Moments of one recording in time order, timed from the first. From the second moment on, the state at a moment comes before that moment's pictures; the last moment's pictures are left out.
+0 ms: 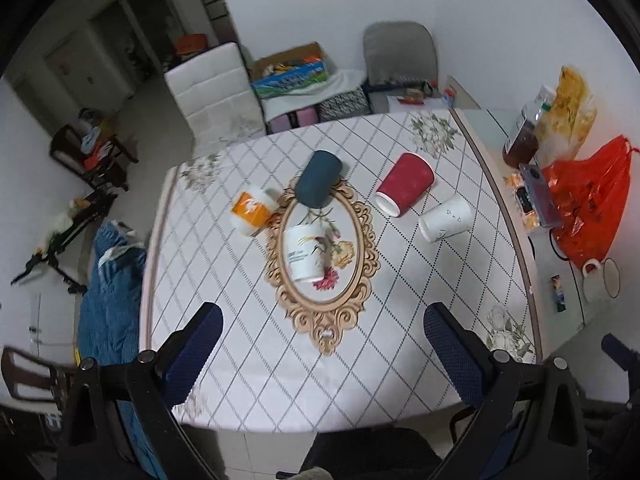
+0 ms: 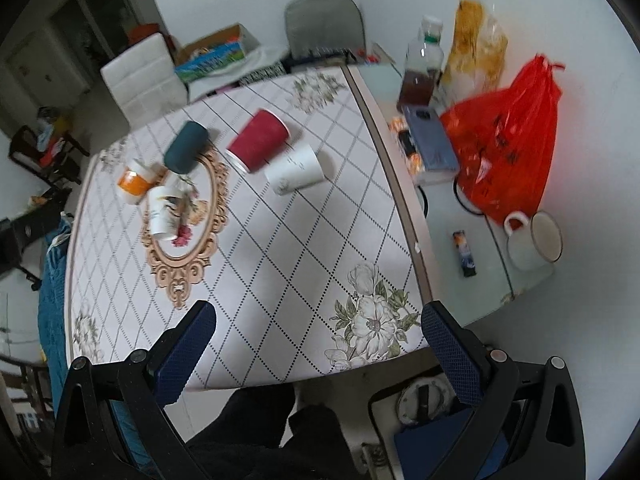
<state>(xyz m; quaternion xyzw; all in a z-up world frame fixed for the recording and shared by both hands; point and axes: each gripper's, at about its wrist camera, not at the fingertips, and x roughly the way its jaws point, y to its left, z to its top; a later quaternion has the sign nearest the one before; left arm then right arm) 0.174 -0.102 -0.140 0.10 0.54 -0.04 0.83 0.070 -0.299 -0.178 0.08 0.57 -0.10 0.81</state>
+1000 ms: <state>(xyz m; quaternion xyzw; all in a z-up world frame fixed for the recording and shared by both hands) 0.395 -0.245 -0.321 0.28 0.61 -0.21 0.71 0.203 -0.324 -0.372 0.14 0.70 -0.18 0.68</state>
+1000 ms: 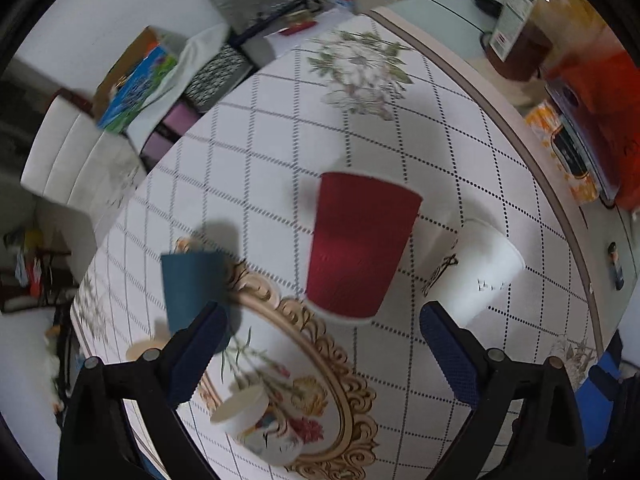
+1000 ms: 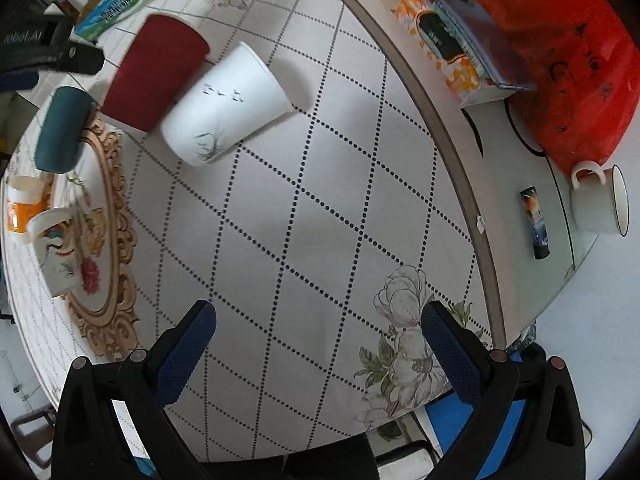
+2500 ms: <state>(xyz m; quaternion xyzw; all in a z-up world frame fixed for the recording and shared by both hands) 0.428 -0.277 -0.403 0.31 0.64 -0.26 0.66 0.223 -0.328 -0.390 0.13 0.72 -0.20 0.66</state>
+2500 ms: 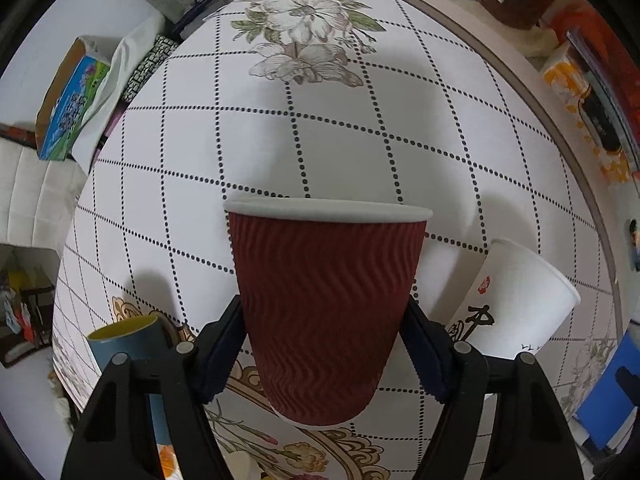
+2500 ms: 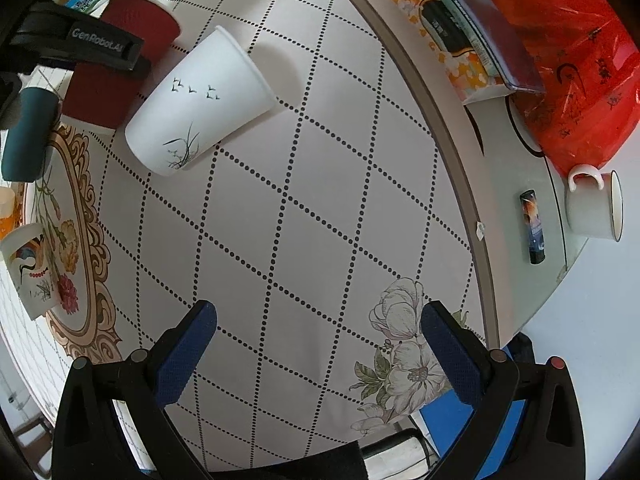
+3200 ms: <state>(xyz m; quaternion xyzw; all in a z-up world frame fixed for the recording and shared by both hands) 0.378 -0.217 -0.318 0.15 0.68 -0.21 0.68 0.199 -0.341 -0.371 0.15 0.71 -0.18 0.67</state>
